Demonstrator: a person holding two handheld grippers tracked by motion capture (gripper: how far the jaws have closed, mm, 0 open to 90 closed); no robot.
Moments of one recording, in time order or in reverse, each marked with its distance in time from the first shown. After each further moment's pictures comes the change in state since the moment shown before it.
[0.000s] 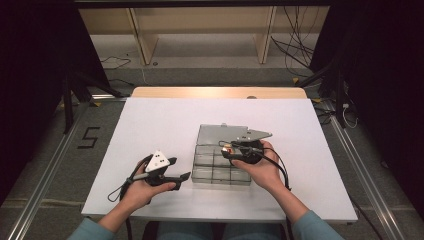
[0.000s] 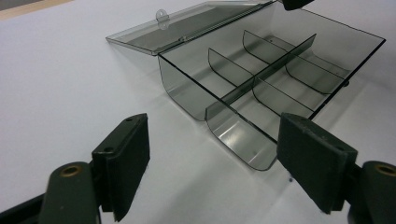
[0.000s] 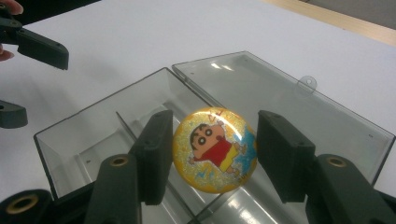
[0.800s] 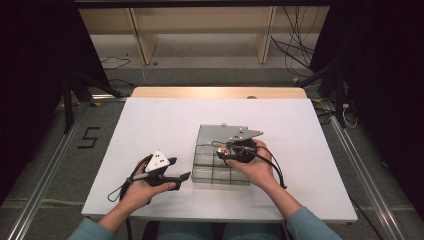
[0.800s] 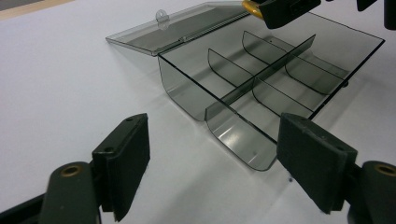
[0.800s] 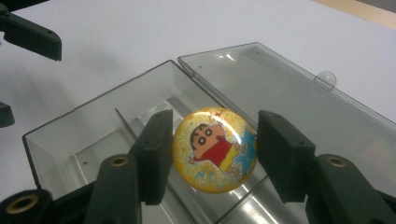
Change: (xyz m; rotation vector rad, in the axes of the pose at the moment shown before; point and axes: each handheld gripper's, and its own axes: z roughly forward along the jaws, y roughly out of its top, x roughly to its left) left arm 0.000 0.000 0.000 -0.003 -0.002 -0.001; right arm 0.005 0.004 0.018 0.049 0.010 -0.015
